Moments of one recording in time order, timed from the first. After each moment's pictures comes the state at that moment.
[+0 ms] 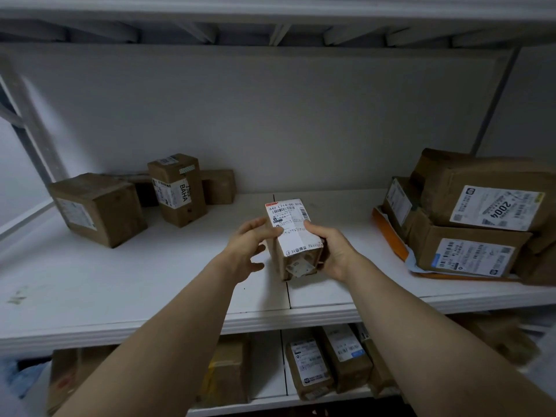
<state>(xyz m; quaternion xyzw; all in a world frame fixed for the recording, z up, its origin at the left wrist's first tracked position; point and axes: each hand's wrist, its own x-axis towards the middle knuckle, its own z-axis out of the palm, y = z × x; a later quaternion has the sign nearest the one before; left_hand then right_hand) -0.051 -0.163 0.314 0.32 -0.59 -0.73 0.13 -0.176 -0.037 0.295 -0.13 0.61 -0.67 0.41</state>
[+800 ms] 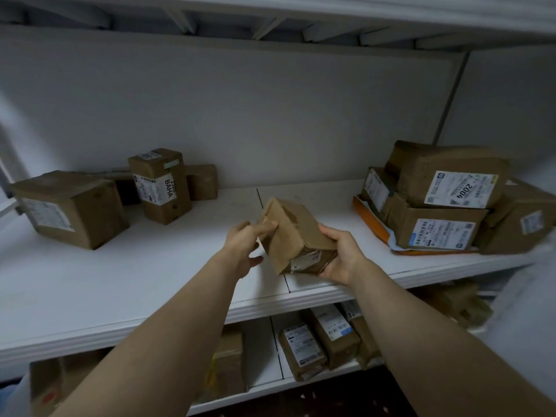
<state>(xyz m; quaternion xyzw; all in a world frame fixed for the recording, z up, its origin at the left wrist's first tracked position) -0.035 -0.163 0.308 0.30 -0.54 -0.77 0.13 -0.131 0.000 0.295 -0.02 0.51 -0.75 0.43</state>
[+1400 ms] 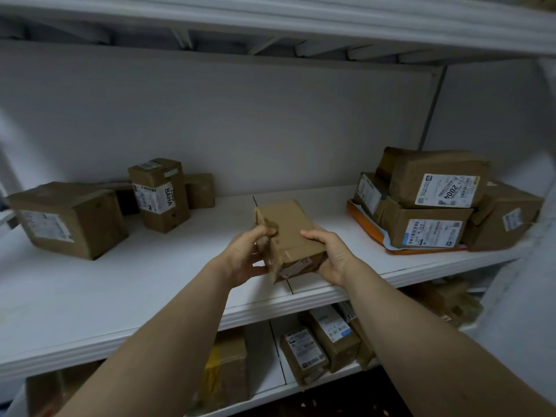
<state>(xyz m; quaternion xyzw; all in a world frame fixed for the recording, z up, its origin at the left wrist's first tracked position) -0.008 -0.163 0.315 0.21 -0.58 -0.79 0.05 -0.106 -0.016 0.302 -0.13 0.55 -0.75 0.34</state>
